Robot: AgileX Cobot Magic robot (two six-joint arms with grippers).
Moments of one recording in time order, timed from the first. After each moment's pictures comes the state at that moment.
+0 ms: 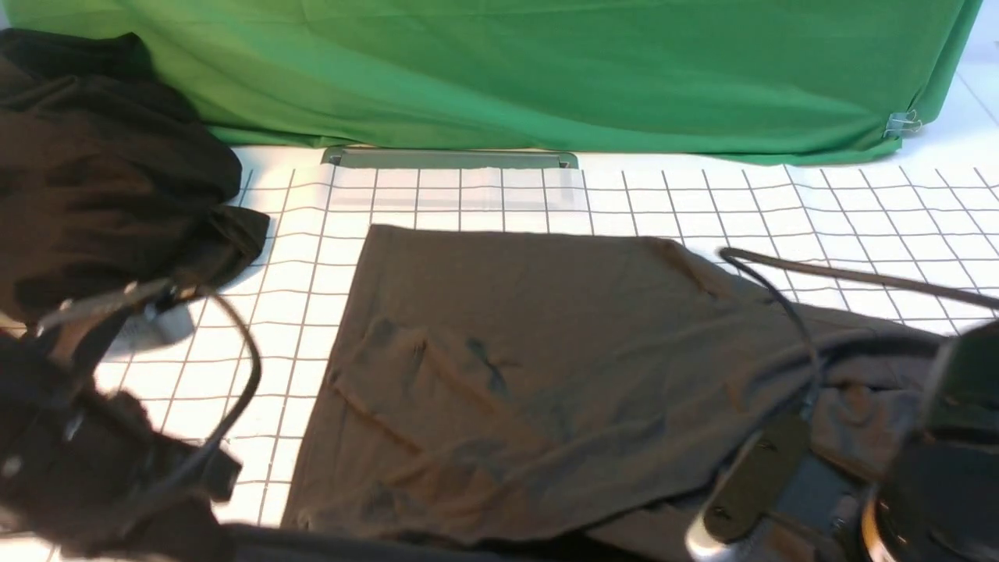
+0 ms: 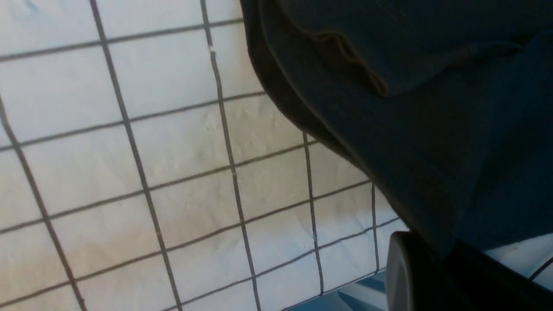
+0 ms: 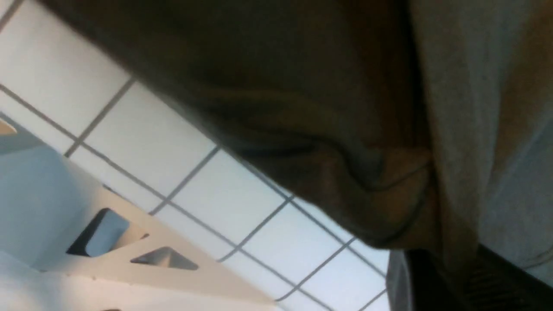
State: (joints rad) right arm 0.88 1.33 -0.83 -0.12 1.17 0.18; left arm -0.11 1.14 -0.81 -0.40 1.21 0.11
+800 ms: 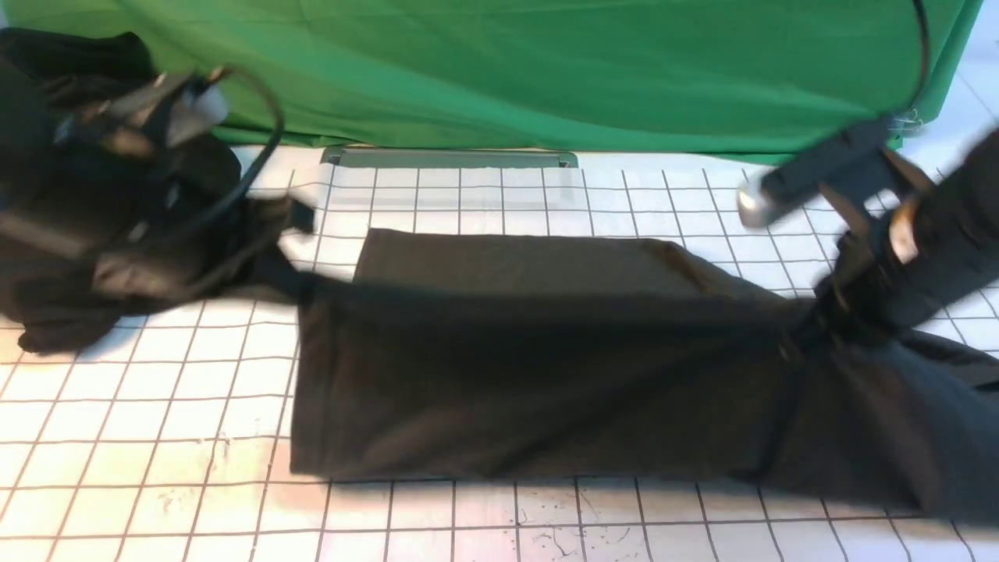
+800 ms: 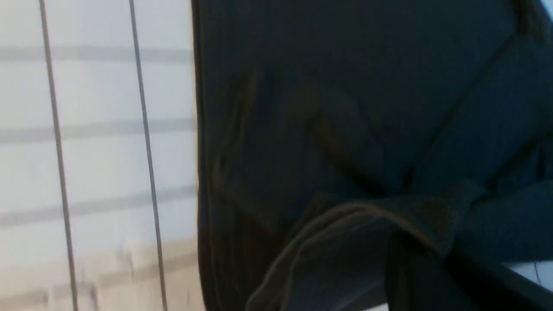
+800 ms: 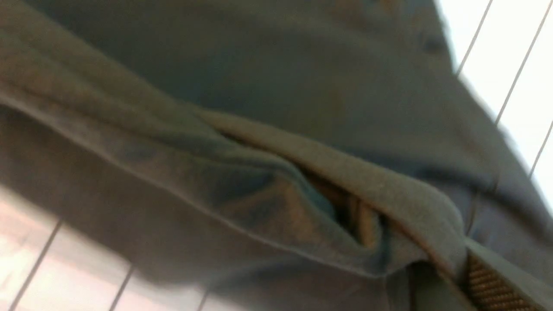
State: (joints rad) right arm 0.44 1.54 -1.19 -0.25 0.85 0.07; left arm -0.11 1.52 -1.19 -0.49 0.85 0.10
